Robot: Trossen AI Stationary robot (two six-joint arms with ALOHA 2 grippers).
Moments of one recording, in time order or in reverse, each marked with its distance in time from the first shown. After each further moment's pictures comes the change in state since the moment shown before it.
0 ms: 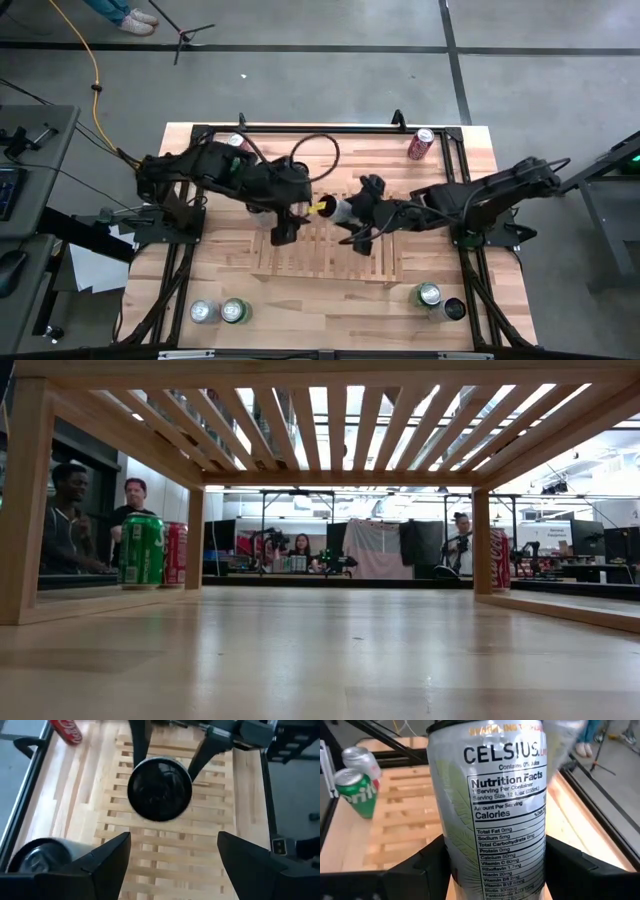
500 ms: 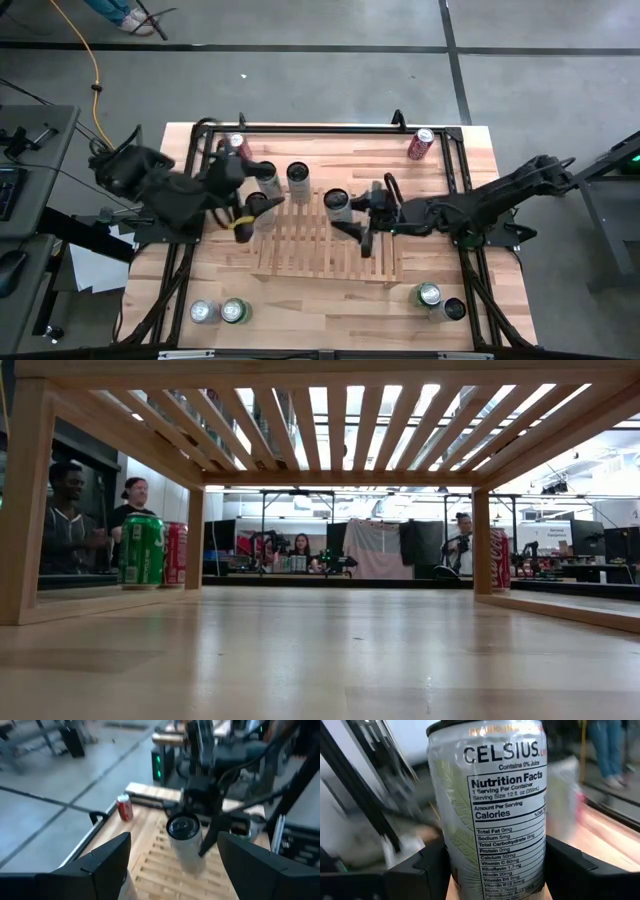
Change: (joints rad) left arm -0.291 -0.262 -0.144 0.267 -0.594 -0.132; right arm 0.020 -0.111 -0.394 0.820 0.002 0.077
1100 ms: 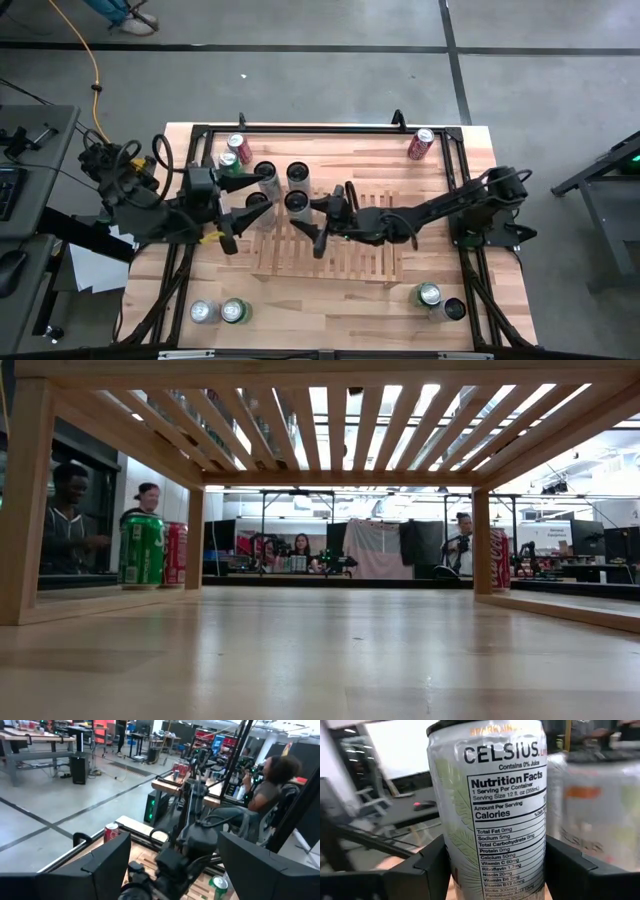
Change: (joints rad) left arm -0.158 -0.234 -0.484 0.585 -0.249 0.004; right arm -0.066 0.404 0.182 0.327 0.059 -0.156
